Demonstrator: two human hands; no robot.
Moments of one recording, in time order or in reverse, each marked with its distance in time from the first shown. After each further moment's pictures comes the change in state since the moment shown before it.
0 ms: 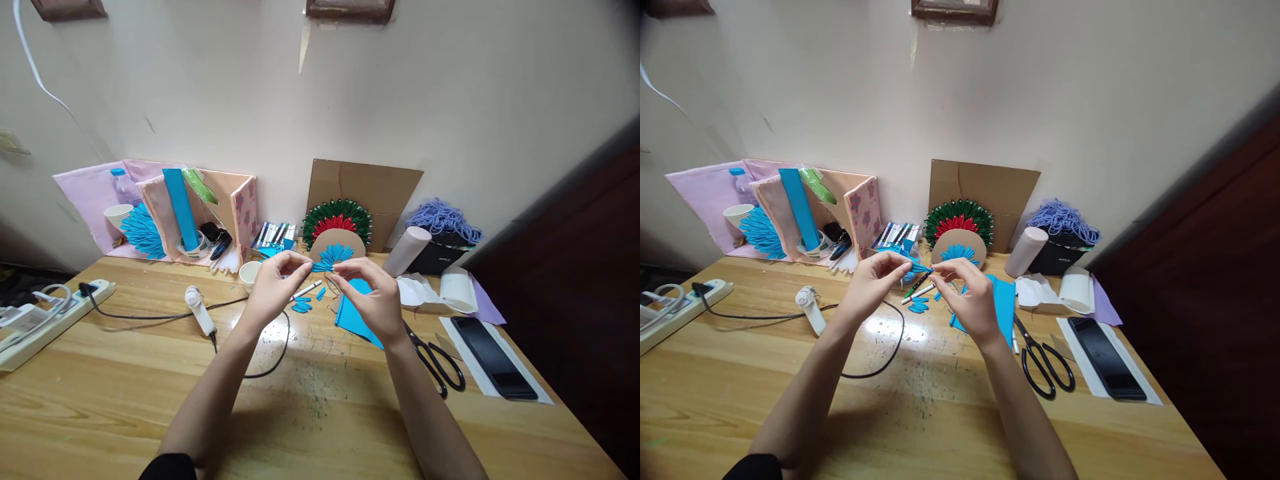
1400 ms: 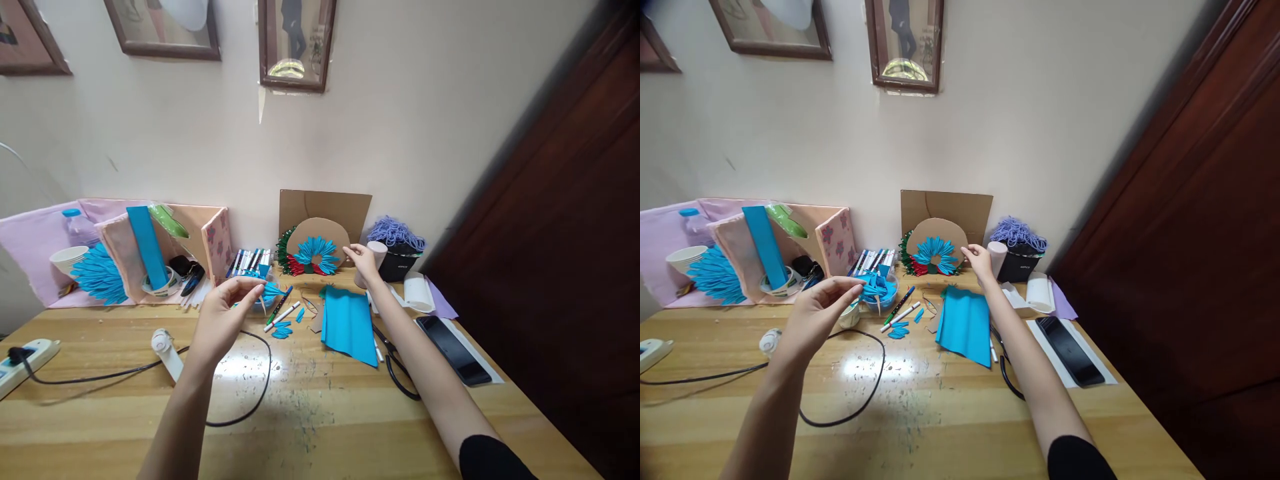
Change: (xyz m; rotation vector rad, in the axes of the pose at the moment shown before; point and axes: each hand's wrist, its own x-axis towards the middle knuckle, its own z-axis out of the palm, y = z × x) left_hand -0.007 0.019 -0.032 0.063 0.078 0.053; right_hand 0.075 0.180 -0.058 0.073 0.137 0.515
